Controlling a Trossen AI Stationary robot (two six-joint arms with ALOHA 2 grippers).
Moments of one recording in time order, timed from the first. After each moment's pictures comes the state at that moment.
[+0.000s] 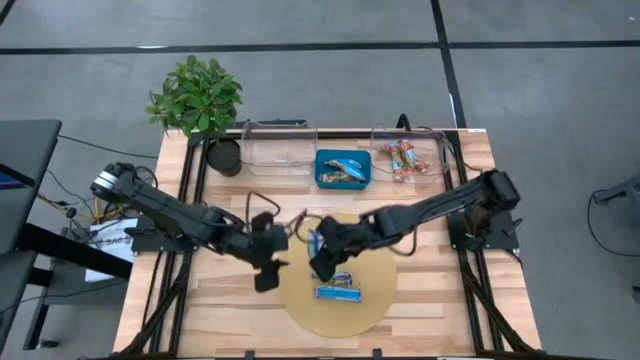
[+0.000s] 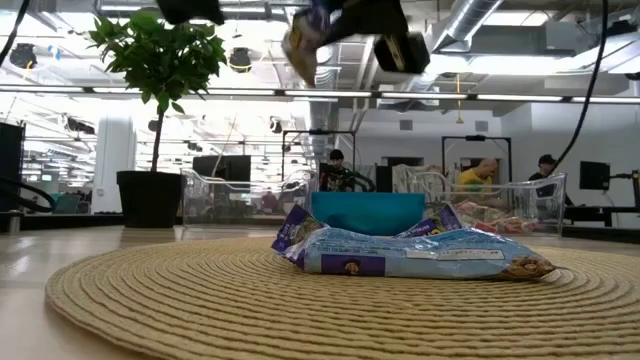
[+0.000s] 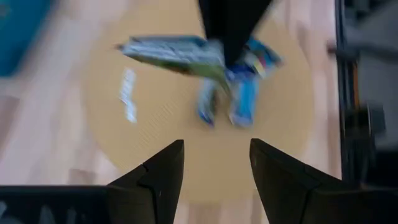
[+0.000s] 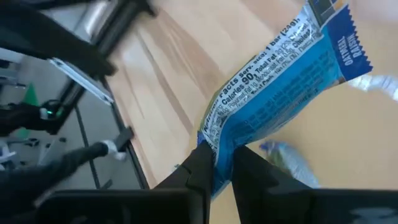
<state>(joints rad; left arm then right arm) -0.42 1.42 1.26 -0.75 -0.24 -0.55 0.28 1.79 1.45 -0.47 0.00 0.97</state>
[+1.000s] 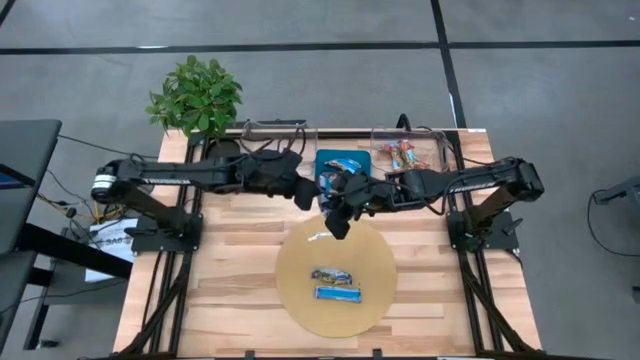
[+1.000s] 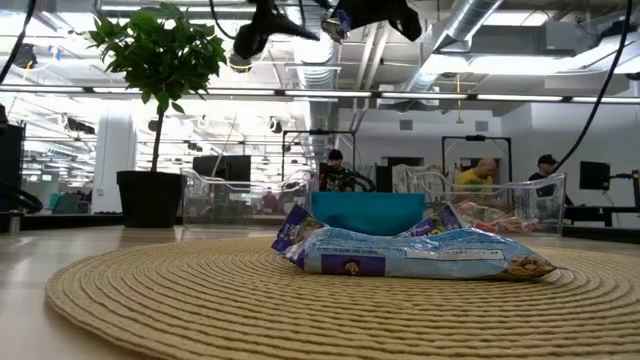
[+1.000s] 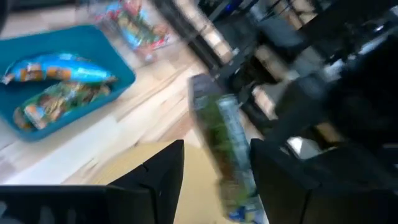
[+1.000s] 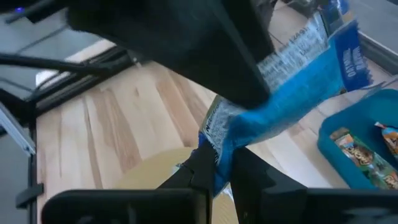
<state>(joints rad) 0.06 1.41 1.26 -0.34 -0.09 -0.83 0.13 1.57 1.46 -0.58 0.27 0.51</state>
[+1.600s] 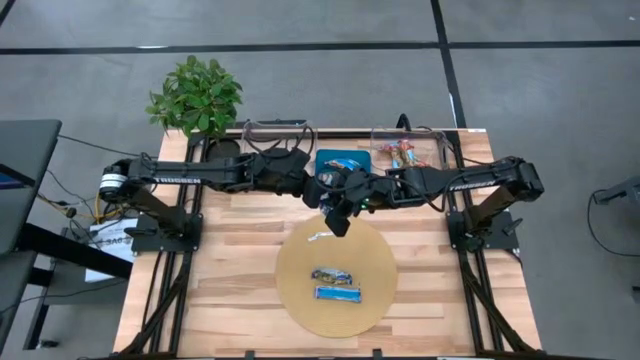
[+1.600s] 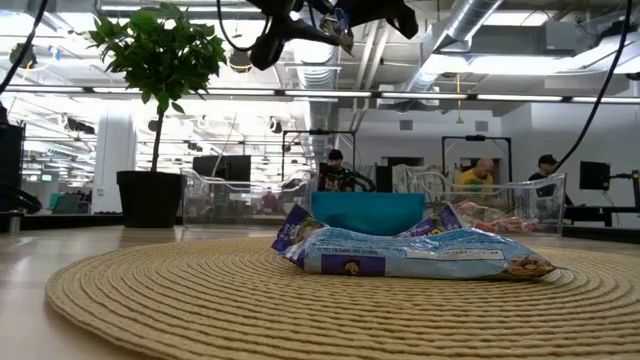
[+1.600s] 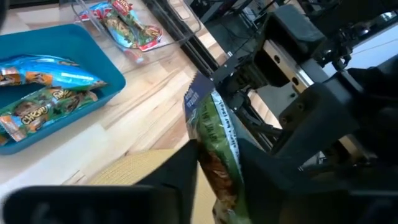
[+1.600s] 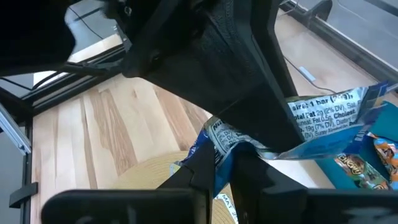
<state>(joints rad) 0.09 1.47 1.26 -0.24 -0.05 -0.83 0.11 1.58 1.48 -0.60 0.26 0.46</state>
